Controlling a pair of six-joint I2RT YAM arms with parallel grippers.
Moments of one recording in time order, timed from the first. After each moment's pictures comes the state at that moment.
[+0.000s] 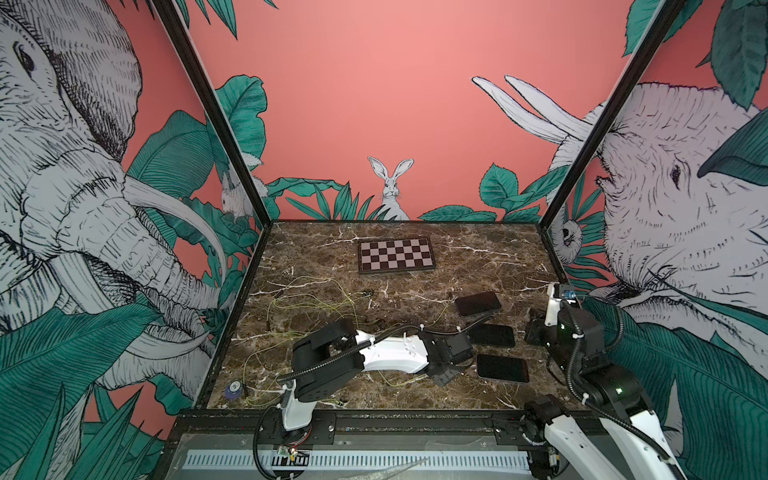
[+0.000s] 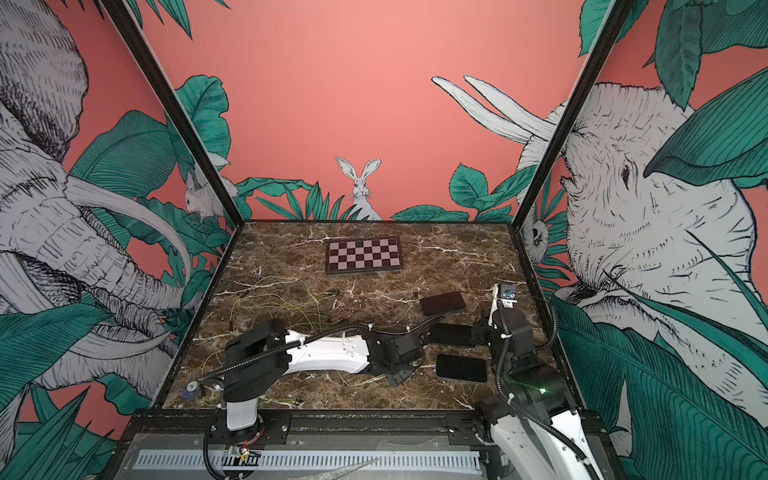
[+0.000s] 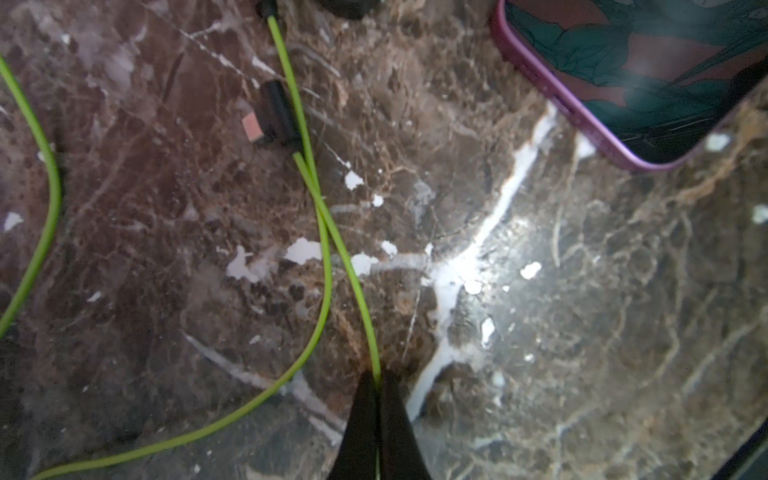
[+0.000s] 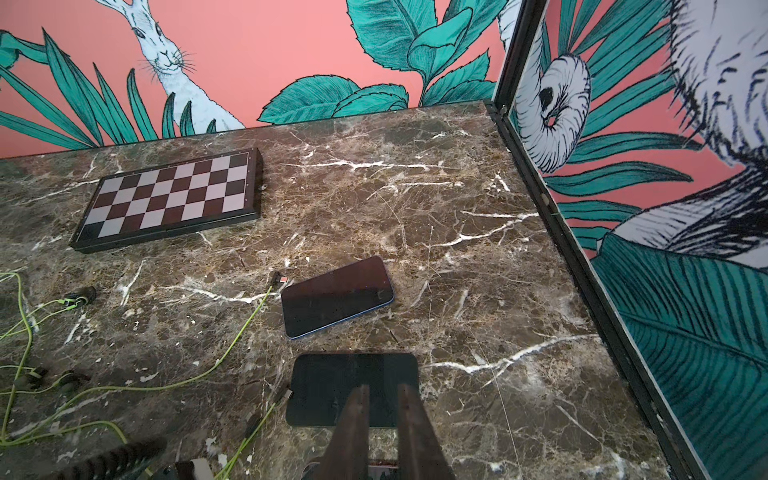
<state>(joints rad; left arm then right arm) -1.31 1.92 1.23 -0.51 -0.16 -0.26 0.33 0.50 0.78 -0.83 0.31 0.26</state>
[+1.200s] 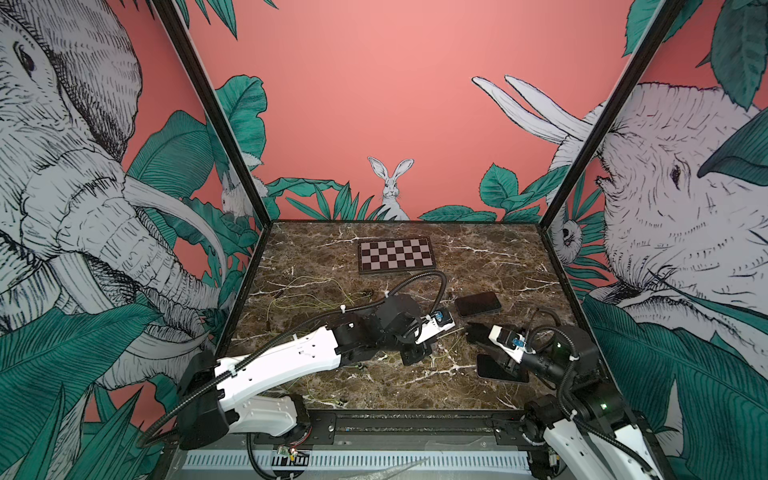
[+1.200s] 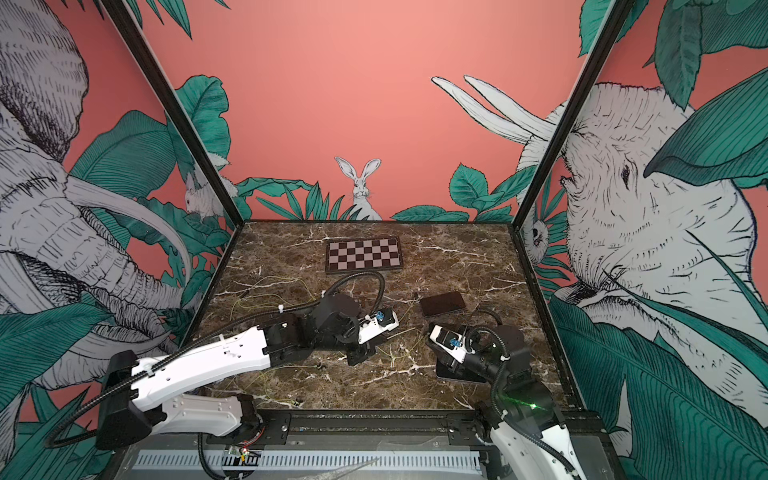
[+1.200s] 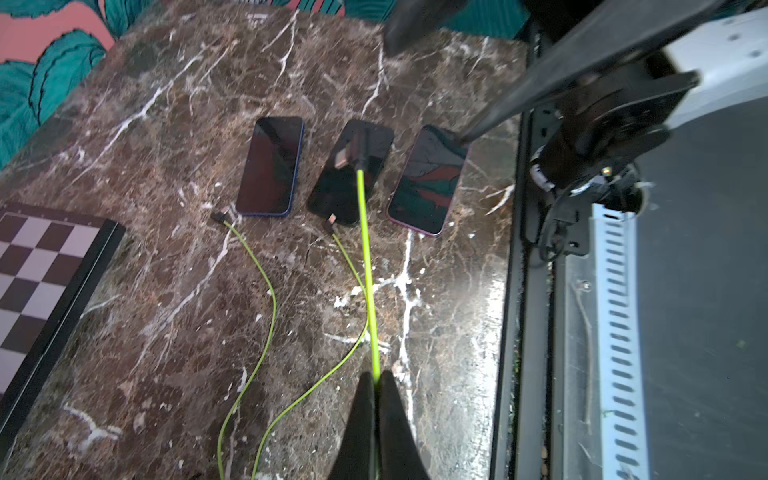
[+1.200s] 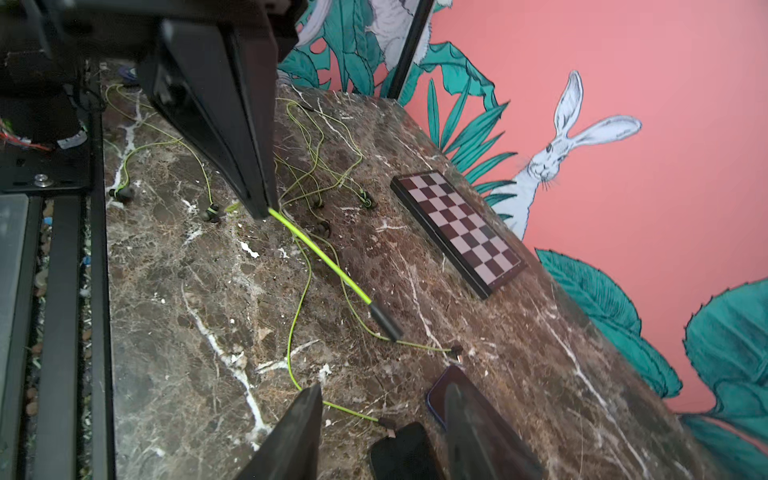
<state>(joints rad) -1.14 1.23 1.02 -0.46 0.18 0.18 0.33 0.31 0.52 -0.59 -0.56 -0.64</state>
